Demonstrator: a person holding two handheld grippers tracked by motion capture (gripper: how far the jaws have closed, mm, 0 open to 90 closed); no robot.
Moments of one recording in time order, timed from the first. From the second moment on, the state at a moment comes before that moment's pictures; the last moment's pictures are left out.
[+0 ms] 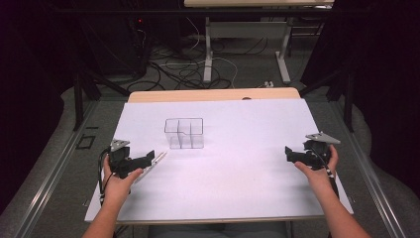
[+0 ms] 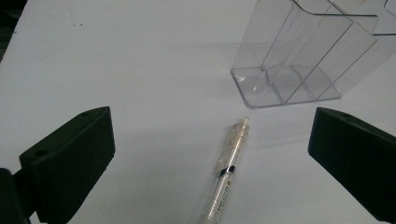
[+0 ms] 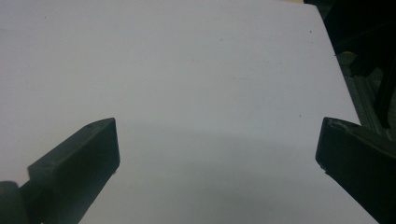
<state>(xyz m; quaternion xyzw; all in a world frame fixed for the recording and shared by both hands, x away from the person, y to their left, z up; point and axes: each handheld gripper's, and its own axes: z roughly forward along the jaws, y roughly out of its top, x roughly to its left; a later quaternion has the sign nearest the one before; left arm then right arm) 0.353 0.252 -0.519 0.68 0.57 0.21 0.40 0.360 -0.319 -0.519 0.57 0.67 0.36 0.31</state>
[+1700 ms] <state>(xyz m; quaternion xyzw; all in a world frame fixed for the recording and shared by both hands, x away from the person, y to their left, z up) 0.418 0.207 -0.481 0.71 0.55 0.26 0.35 0.366 -0.311 -0.530 0.58 0.68 0.35 0.28</state>
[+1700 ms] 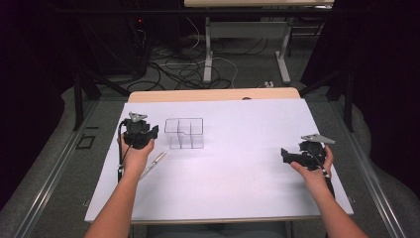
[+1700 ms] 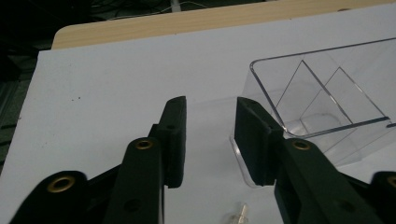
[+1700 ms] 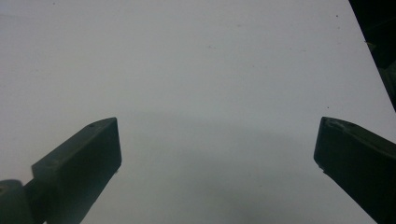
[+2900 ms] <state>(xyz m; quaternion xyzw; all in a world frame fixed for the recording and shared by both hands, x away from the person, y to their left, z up) 0.432 0.182 -0.484 0.75 0.52 0.26 0.32 0.367 -0.309 -0.532 0.57 0.69 0.36 0.27</state>
